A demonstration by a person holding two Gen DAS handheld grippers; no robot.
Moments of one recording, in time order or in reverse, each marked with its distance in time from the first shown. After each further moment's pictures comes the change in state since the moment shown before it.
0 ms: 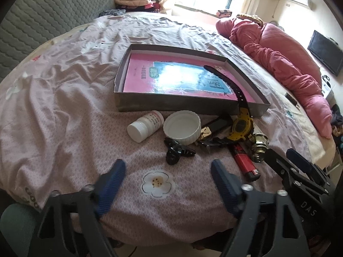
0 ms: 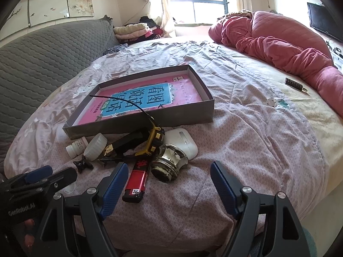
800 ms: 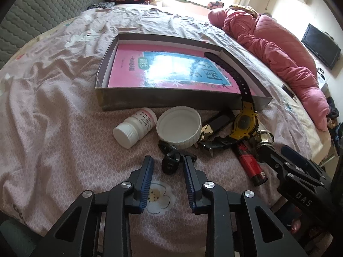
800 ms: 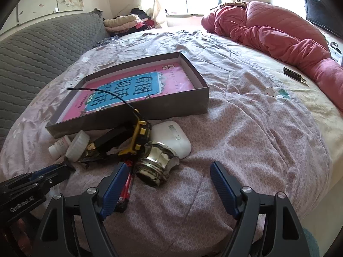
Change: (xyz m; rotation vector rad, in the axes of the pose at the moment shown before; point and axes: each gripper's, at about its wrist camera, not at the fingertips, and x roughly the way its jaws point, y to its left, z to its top) left arm 0.030 0.001 0.010 0.031 0.052 -0.066; right arm 0.030 -0.008 0.002 0.041 0.066 -0.057
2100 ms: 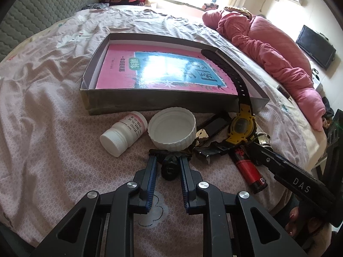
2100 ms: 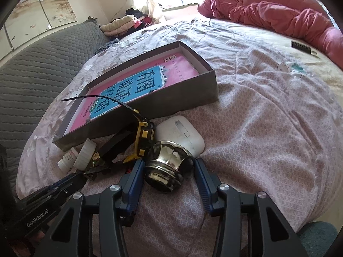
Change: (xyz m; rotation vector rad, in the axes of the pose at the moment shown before) left arm 0.015 -0.001 0.003 0.007 -0.011 -0.044; right arm 0.028 -0.014 0.005 0.144 0.049 0.161
